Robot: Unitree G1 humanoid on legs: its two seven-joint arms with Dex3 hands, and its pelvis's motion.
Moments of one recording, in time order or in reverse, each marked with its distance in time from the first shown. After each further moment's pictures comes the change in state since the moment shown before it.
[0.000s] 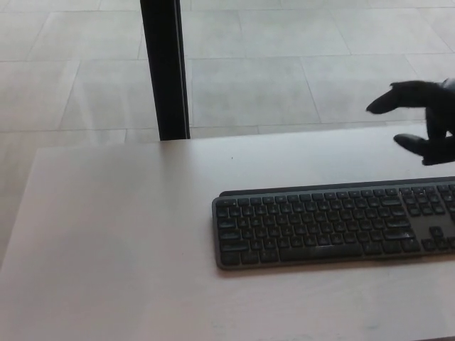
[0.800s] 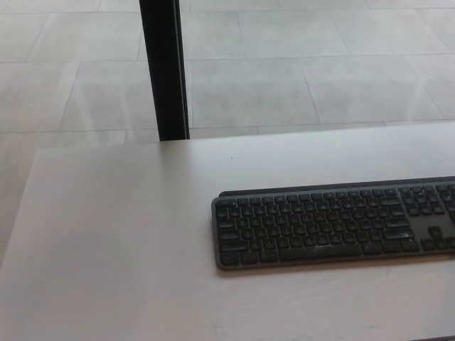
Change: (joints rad) left_arm 0.000 -0.001 -0.006 0.000 0.000 0.000 0.000; right_arm 0.213 -0.028 -0.681 -0.026 0.246 0.096 -0.017
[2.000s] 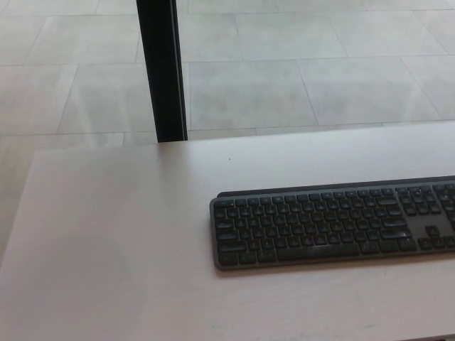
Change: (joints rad) left_arm 0.002 0.000 -0.008 0.000 -0.003 0.000 -0.012; right_arm 0.060 0.200 -0.702 0.208 0.447 0.288 -0.242
